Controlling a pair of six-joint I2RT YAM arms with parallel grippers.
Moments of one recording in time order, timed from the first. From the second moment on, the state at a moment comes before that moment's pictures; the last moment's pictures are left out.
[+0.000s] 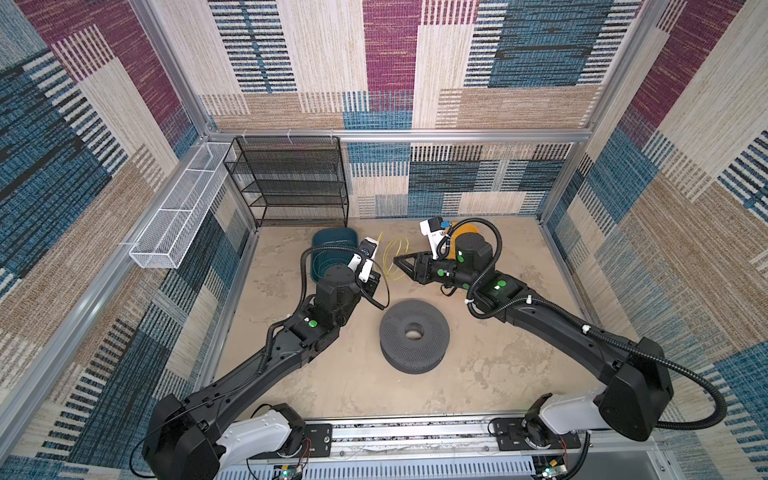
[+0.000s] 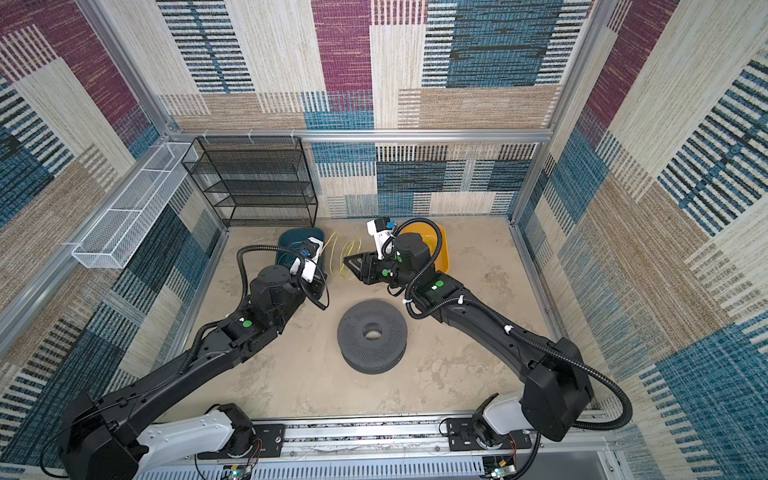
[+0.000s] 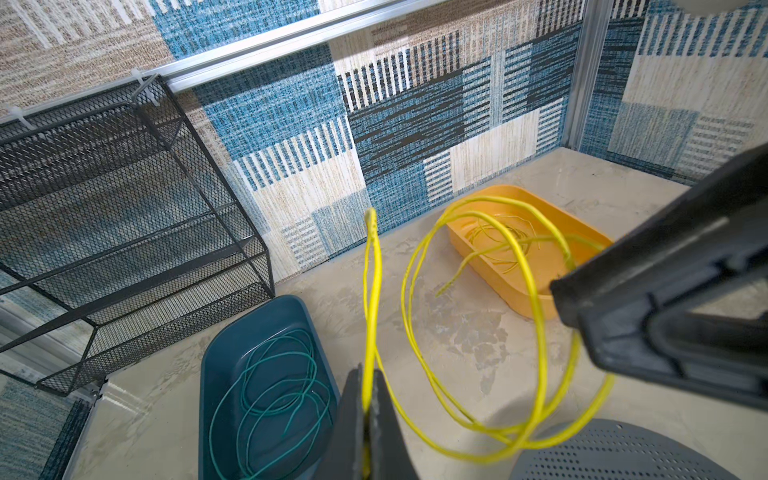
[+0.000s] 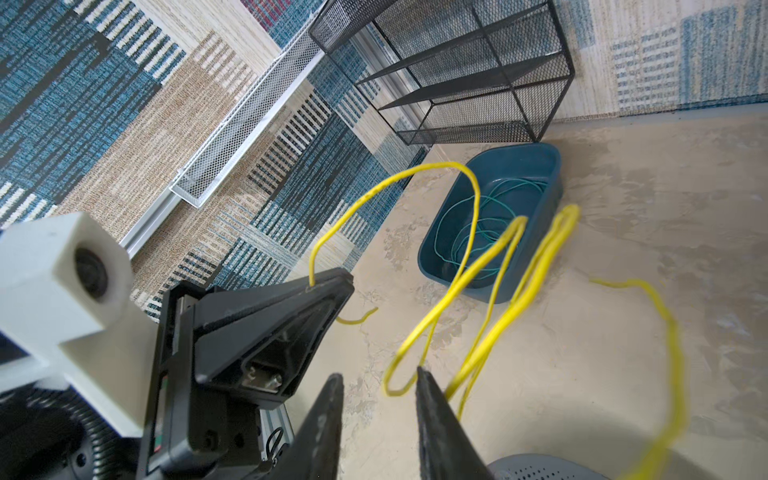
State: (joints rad) left arm -0.68 1.14 0.87 0.08 -0.33 0.19; right arm 0.66 1.40 1.14 0.02 -0.38 0.60
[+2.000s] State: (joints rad) left arm -0.95 1.01 0.62 0.10 -0.45 0.07; right arm 0.06 1.21 1.28 0.08 -0.42 0.75
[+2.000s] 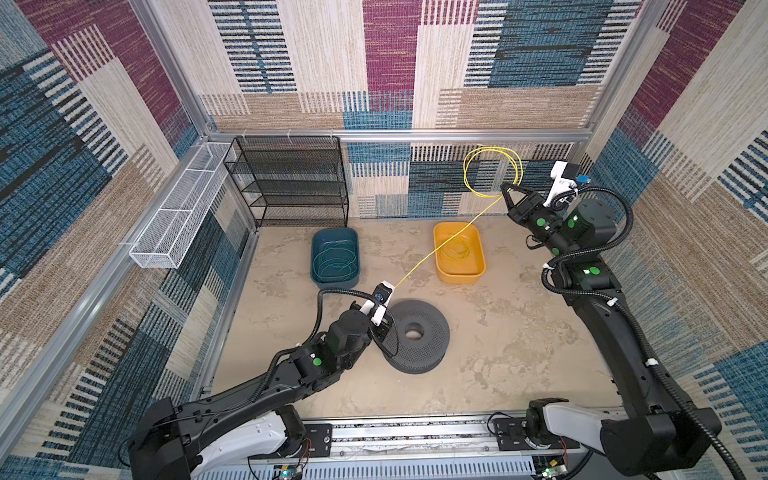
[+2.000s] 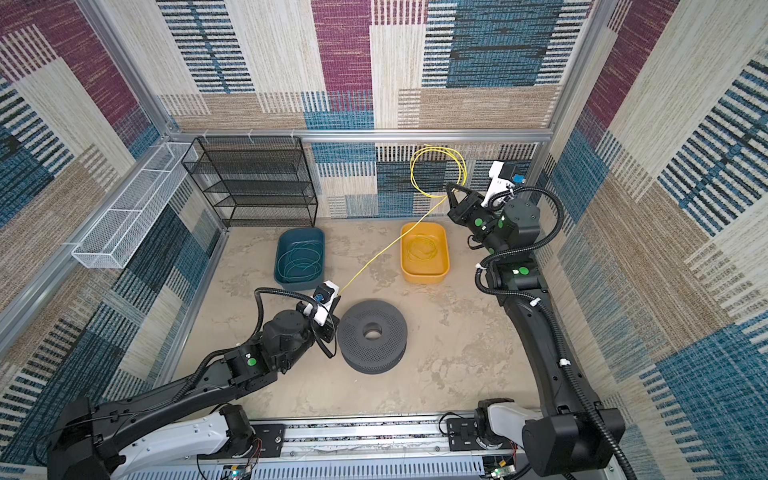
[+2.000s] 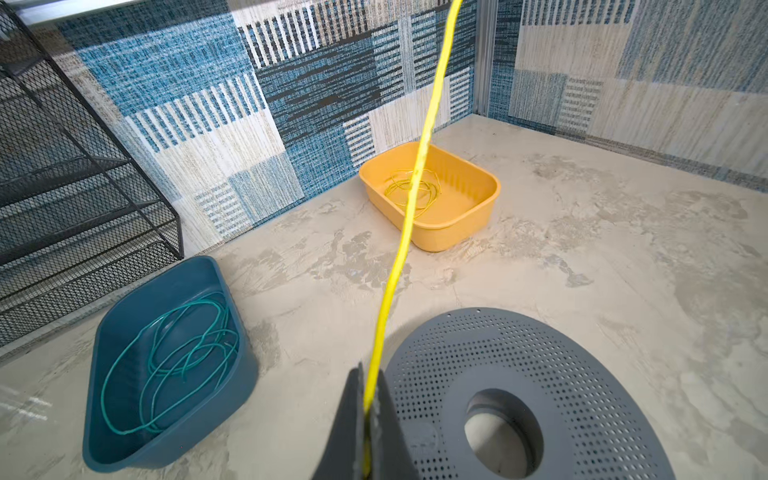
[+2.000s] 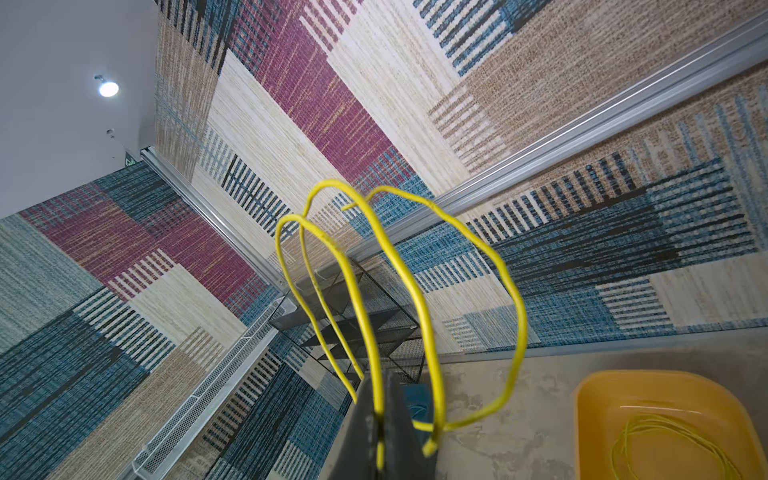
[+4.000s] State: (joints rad) left arm -0.92 1.56 1.55 -0.35 -0.05 0.23; right arm 0.38 1.14 0.87 0.26 -0.37 0.83
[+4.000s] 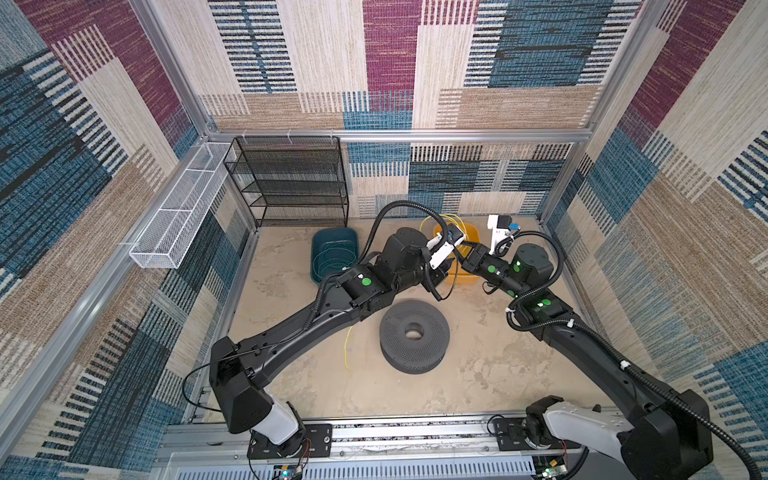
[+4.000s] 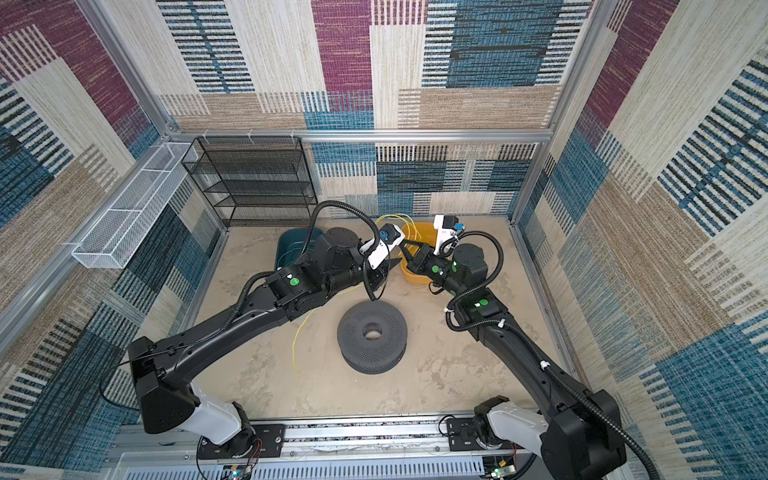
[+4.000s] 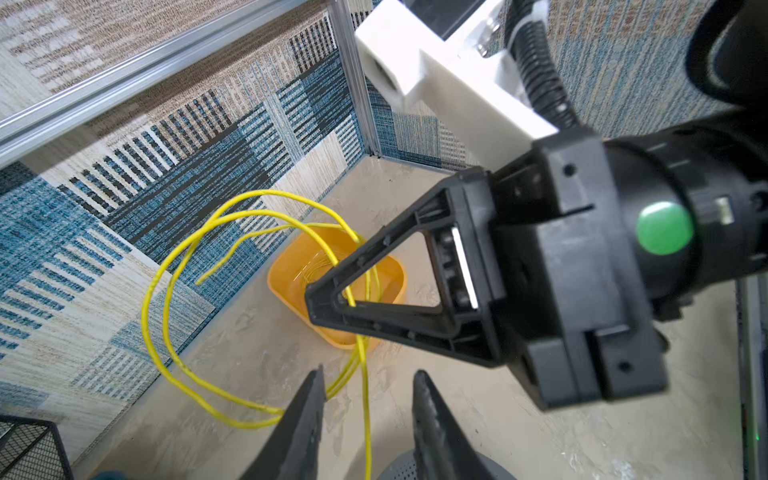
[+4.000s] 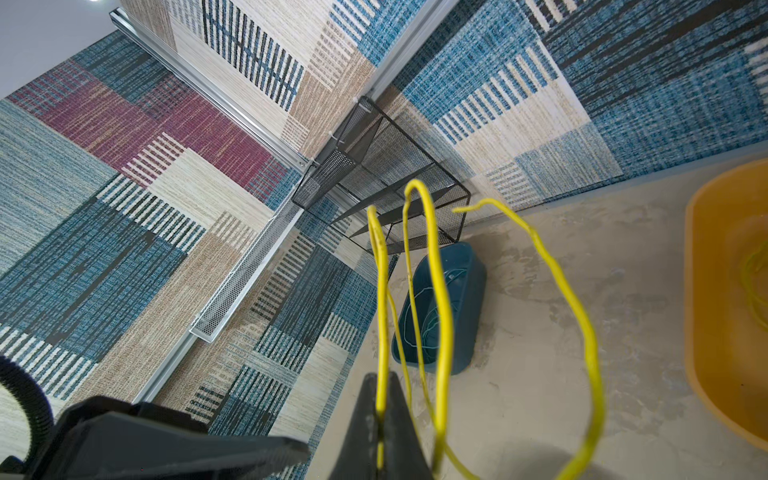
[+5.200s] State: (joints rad) left arm -0.88 1.57 1.47 -0.30 0.01 0.17; right arm 0.41 1.14 0.84 0.29 -0.38 0.85
